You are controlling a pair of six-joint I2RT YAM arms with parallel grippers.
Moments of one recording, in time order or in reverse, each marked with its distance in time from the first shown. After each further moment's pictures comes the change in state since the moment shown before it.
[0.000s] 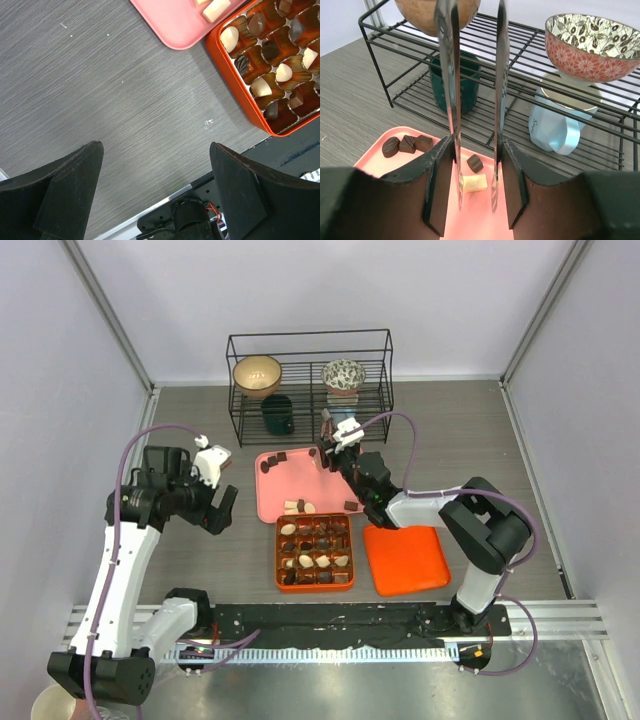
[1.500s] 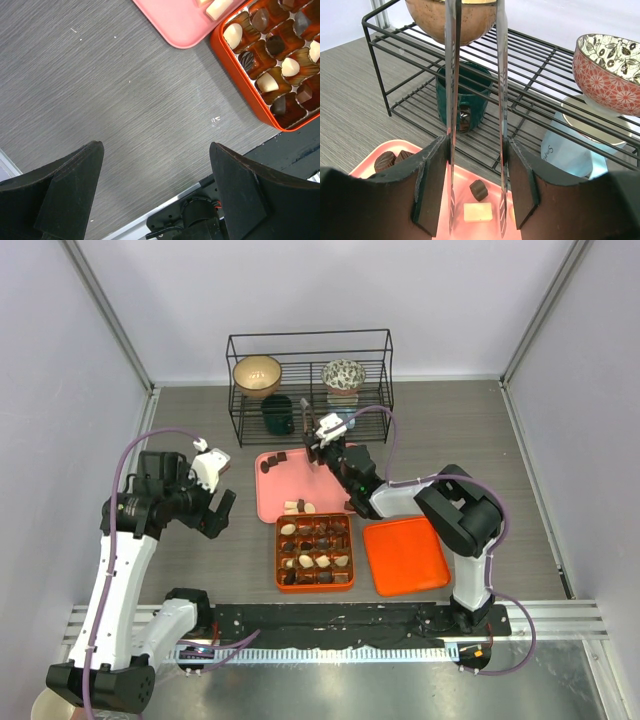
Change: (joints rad) left arm 0.000 -0.054 -0.003 -0.013 -0.015 0.048; right arm -0.003 0.184 0.147 0.067 -0.052 -0.078
